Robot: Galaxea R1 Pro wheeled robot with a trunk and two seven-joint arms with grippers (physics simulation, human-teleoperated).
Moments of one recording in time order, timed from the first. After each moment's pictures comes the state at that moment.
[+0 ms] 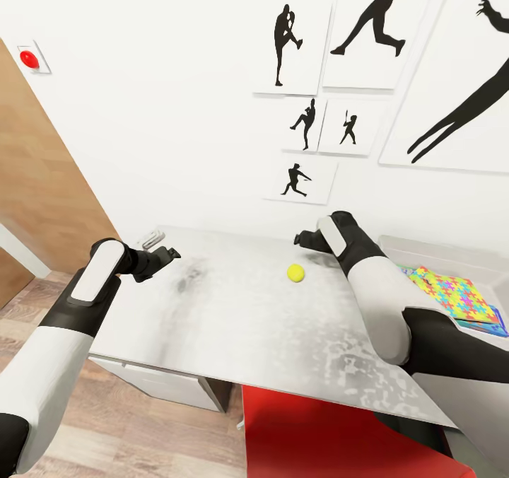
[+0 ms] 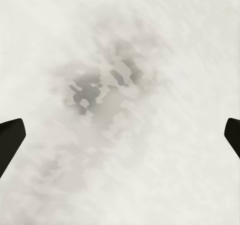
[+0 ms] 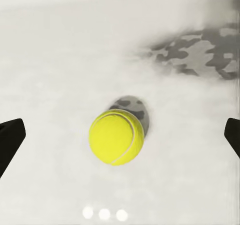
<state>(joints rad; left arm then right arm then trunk) -0.95 0.21 -0.18 -1.15 1.35 0.80 0.87 -1.33 0.12 -0.16 -0.45 -0.19 0.81 -0.25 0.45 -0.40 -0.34</state>
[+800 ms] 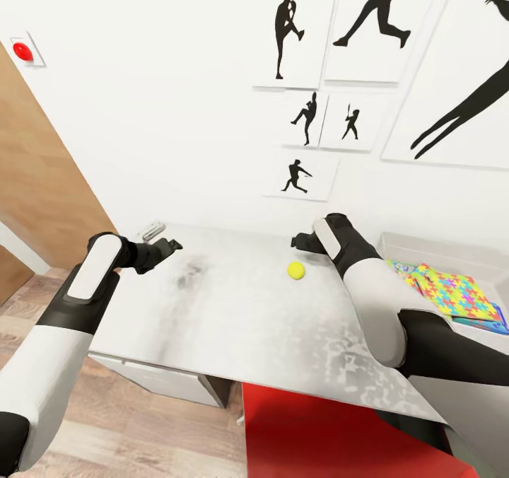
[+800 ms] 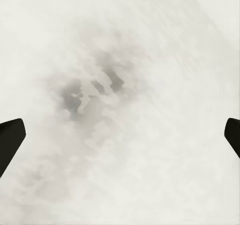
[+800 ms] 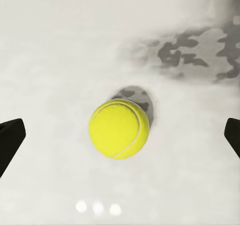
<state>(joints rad) -0.96 0.20 -0.17 -1.22 1.35 0.80 0.87 -1.33 0.14 -0.16 -0.45 -0.14 0.81 -0.24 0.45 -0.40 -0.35</state>
